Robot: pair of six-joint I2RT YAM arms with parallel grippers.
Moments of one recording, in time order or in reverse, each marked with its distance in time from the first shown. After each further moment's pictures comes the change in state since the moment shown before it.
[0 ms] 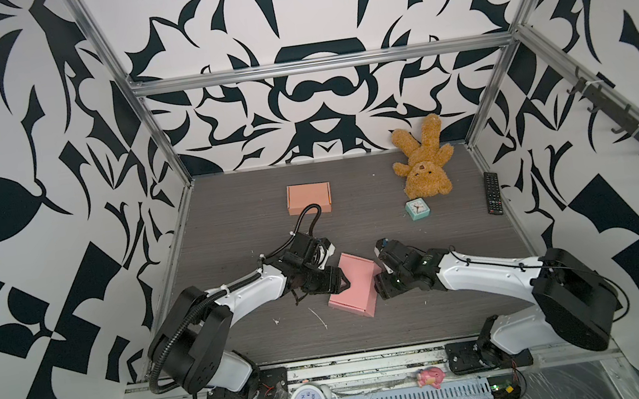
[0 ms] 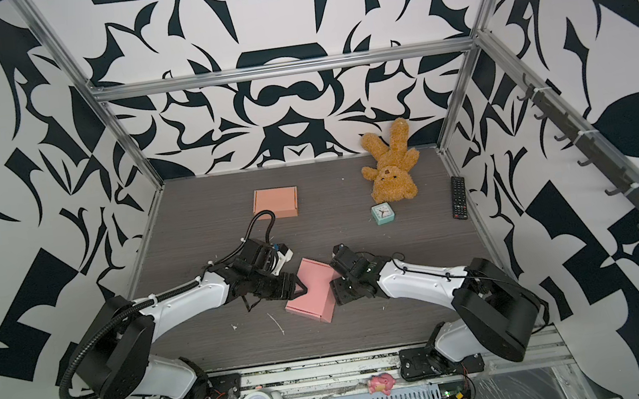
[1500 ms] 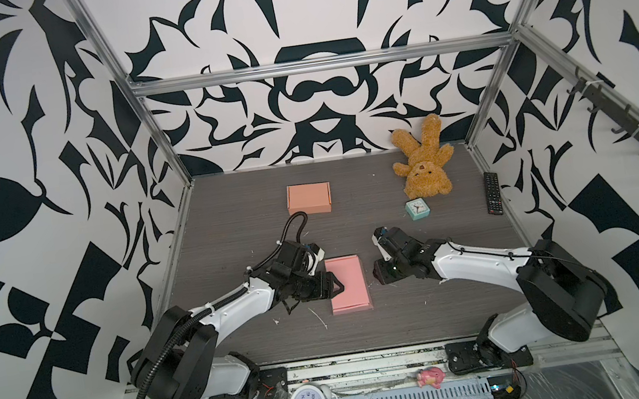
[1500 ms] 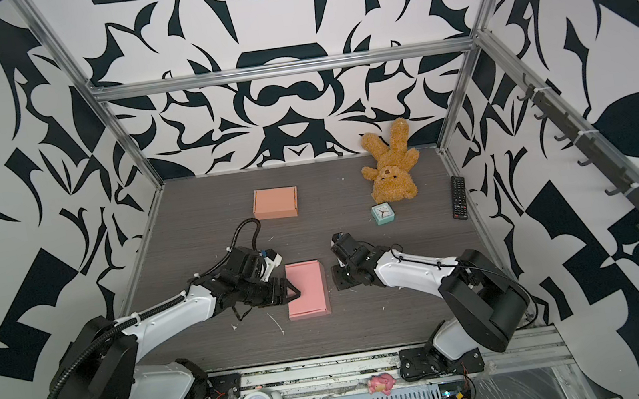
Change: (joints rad) left arm 0.073 -0.123 -0.121 0.051 0.041 -0.056; right arm -0.105 0.058 0.032 0.102 -0.064 -0.032
